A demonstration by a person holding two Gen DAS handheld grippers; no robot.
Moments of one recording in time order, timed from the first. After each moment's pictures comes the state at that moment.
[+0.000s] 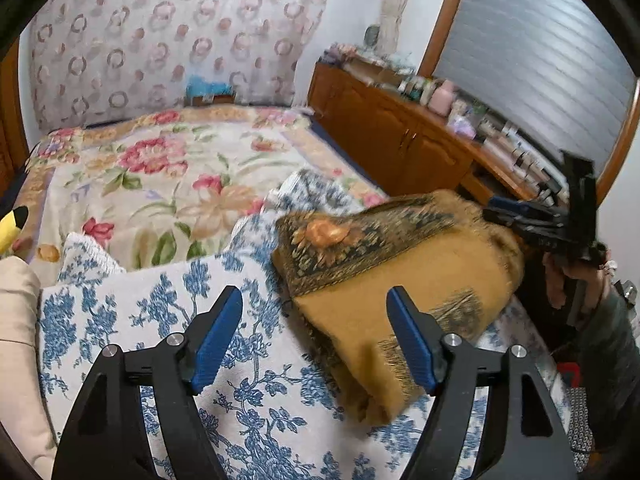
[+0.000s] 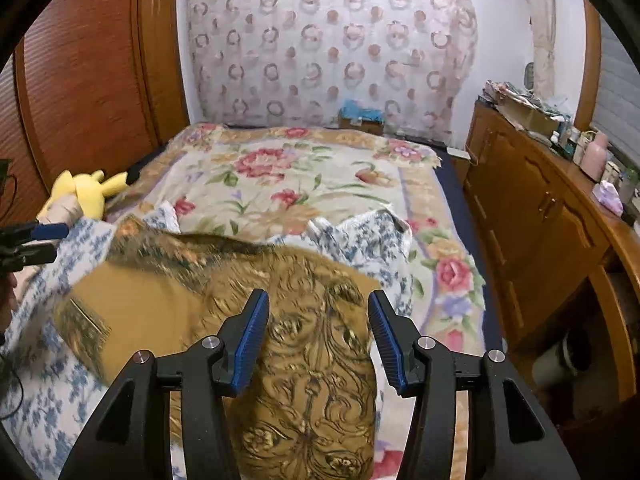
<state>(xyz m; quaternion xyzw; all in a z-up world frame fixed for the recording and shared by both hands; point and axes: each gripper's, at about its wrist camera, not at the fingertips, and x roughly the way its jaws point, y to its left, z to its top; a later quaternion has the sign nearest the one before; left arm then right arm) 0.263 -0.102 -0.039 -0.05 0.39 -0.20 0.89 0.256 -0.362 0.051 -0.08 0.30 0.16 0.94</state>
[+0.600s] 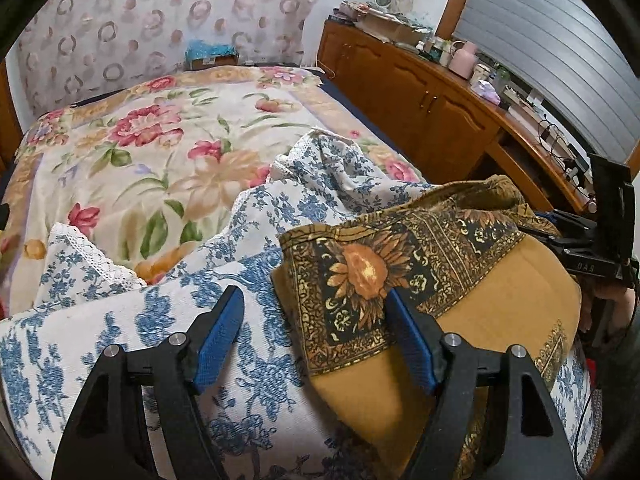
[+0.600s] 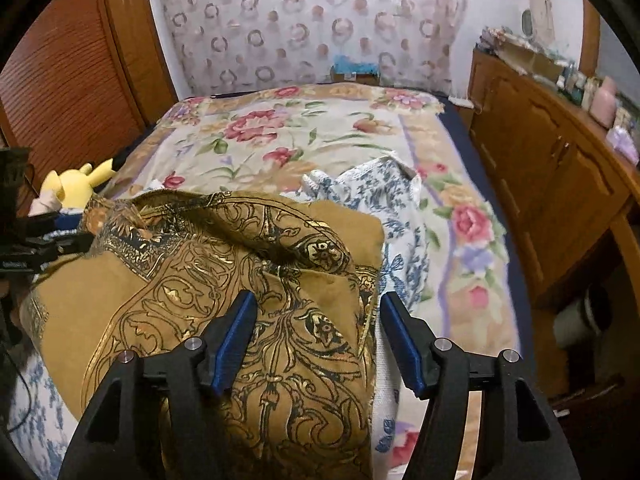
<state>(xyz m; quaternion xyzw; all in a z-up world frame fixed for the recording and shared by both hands) 0.332 -0.132 -0.085 -0.03 0.45 -0.19 0.87 0.322 -0.366 0.030 -0.03 0.38 0.17 0.91</state>
